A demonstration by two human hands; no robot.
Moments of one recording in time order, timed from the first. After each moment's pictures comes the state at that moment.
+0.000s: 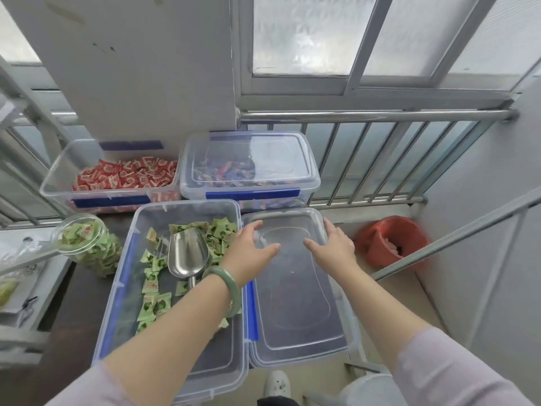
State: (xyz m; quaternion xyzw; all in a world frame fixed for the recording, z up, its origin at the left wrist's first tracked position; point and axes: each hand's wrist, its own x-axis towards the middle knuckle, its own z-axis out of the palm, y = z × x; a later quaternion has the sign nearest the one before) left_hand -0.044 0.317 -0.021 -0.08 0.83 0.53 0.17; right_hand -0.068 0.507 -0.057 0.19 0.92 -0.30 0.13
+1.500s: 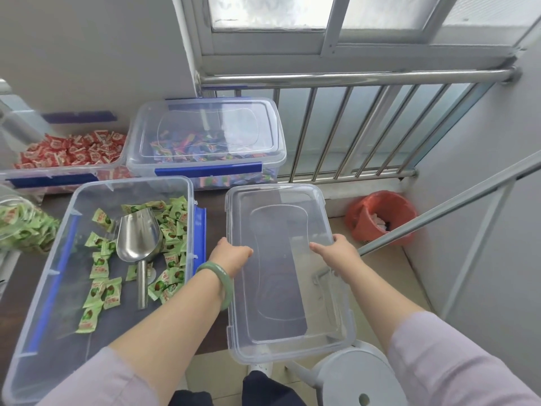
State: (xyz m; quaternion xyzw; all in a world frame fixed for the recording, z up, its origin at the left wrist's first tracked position) left_hand -0.050 0.394 -0.092 -0.32 0.77 0.49 0.27; right_hand -0.055 0.619 -0.107 0.30 0.85 -0.38 0.24
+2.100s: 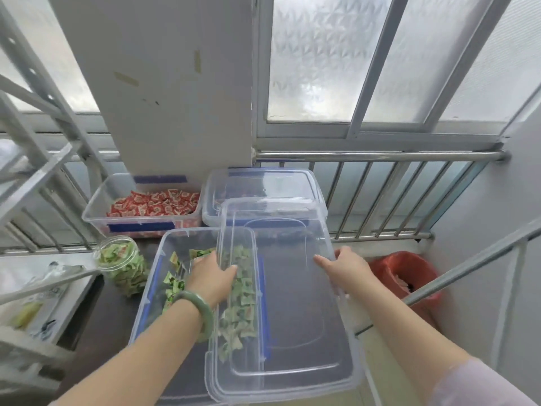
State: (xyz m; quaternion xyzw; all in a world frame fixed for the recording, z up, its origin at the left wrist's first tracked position) left_hand -0.017 0.247 0.006 -0.18 0.90 0.38 0.11; right_hand -0.049 0.500 0.012 0.19 0.93 -0.28 0.15
